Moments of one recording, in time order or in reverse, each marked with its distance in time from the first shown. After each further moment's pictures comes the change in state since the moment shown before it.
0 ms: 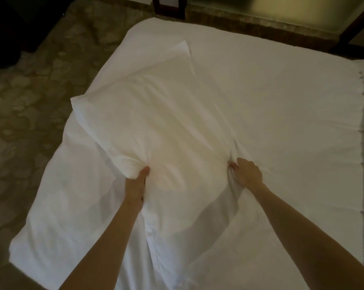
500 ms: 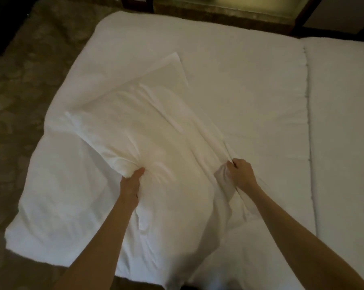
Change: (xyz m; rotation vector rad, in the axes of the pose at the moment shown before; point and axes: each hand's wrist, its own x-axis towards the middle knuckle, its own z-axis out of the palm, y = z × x) left_hand -0.098 -0.050 -0.014 -0.037 -0.118 -0.062; right_hand -0.152 0.073 -0.014 0.348 0.072 0.096
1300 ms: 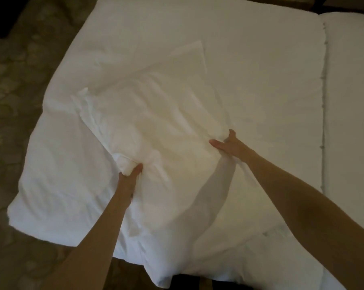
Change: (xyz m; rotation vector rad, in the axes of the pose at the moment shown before) left_hand 0.003 -0.052 -0.031 0.253 -0.005 0.000; right_hand 0.060 0.002 0.024 0.206 -0.336 0.123
